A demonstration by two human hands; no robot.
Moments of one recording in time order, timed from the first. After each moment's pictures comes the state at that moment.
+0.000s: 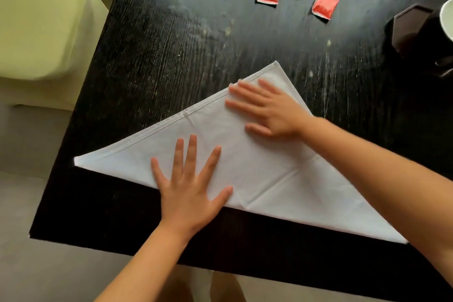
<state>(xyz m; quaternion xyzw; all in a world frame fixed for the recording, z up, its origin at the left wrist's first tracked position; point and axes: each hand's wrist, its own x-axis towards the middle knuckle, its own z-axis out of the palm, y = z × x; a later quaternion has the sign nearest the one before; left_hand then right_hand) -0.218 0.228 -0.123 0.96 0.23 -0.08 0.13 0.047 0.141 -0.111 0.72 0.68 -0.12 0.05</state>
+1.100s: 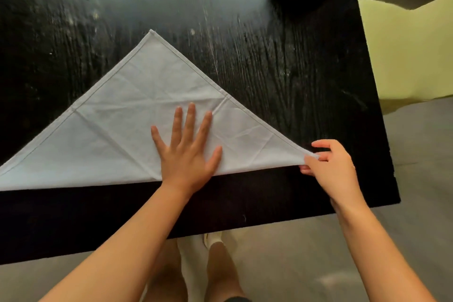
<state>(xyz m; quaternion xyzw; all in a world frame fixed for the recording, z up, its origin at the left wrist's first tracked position) -0.138 0.104 -0.117 0.98 0.10 -0.08 0.12 -0.080 -0.146 -0.056 0.86 -0.25 -0.20 -0.40</state>
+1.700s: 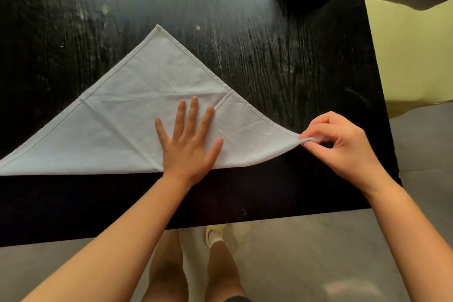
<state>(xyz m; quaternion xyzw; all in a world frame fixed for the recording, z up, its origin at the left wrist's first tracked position) -0.138 0.107 -0.113 0.98 0.11 -0.09 0.13 -0.045 -0.150 -0.020 0.92 0.21 -0.16 -0.30</state>
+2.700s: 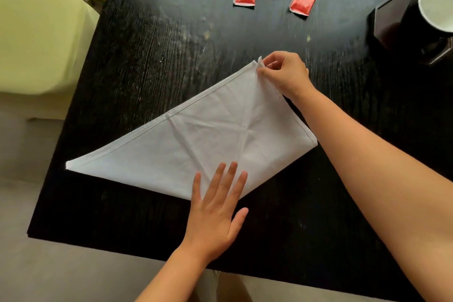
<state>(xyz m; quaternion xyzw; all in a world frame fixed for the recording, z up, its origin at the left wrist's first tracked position) -0.215 0.156 -0.110 0.97 0.10 -0.07 0.22 0.086 0.142 -0.079 0.90 0.14 -0.21 -0.35</state>
